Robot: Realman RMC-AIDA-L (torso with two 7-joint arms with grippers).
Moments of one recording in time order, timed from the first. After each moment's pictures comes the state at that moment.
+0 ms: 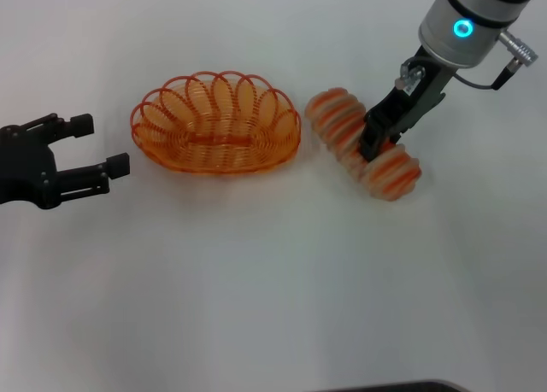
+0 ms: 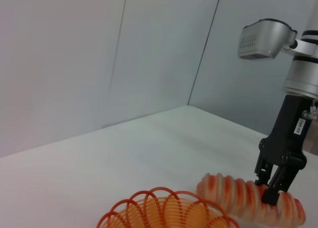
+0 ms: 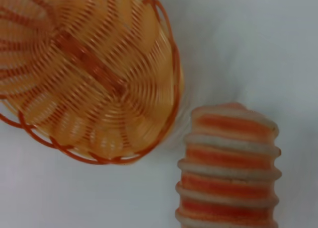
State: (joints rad) left arm -0.33 -2.16 0.56 0.96 2.06 1.70 -1.45; right arm 1.02 2.09 -1.11 -0.77 -2.79 -1.59 2.72
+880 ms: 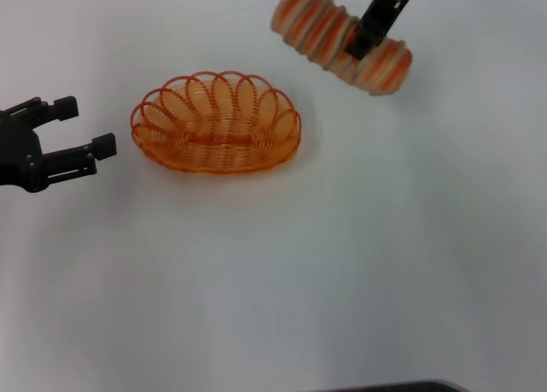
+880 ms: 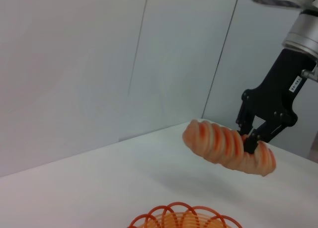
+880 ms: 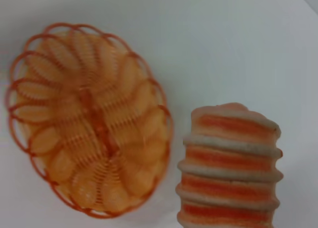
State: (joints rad) left arm -0.34 -2.15 0.51 0.96 2.04 1.69 -1.45; right arm 1.13 2.06 -1.11 -0.92 -2.84 -1.60 2.40
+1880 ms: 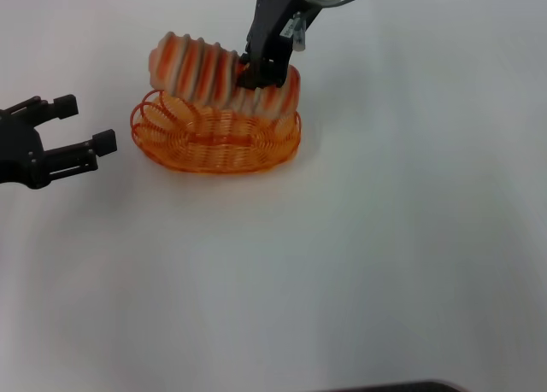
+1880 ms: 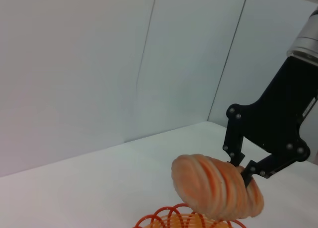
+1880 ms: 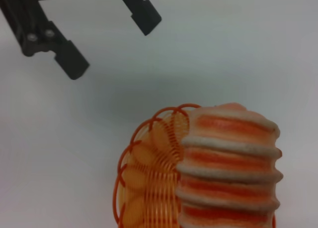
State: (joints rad) left arm -0.34 -2.16 0.50 0.94 2.04 1.67 -1.45; right arm 1.15 2.10 -1.41 -0.90 -2.53 -1.42 2.19
